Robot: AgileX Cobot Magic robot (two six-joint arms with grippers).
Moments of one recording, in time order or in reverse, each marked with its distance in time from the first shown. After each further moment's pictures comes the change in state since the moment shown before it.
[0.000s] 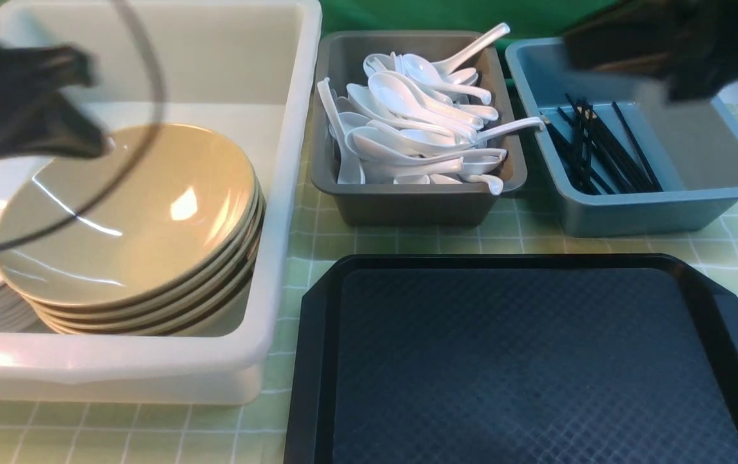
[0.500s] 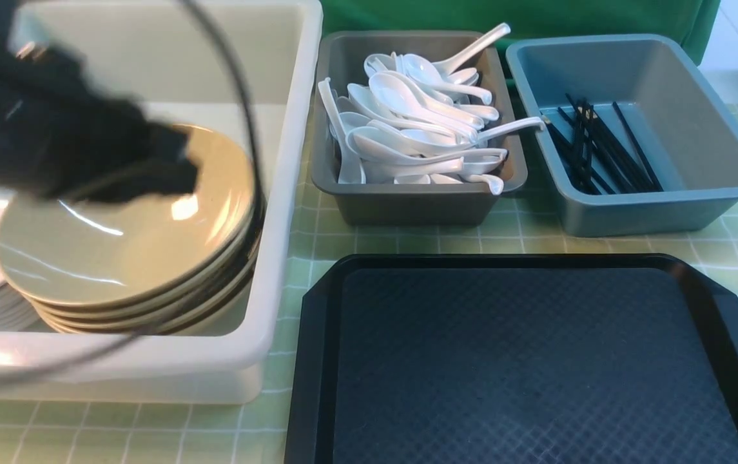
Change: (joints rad) right arm -0.190 -0.226 0.172 -0.265 -0.007 0.277; left arm -0.320 -0.333 0.177 0.152 -0.016 -0.100
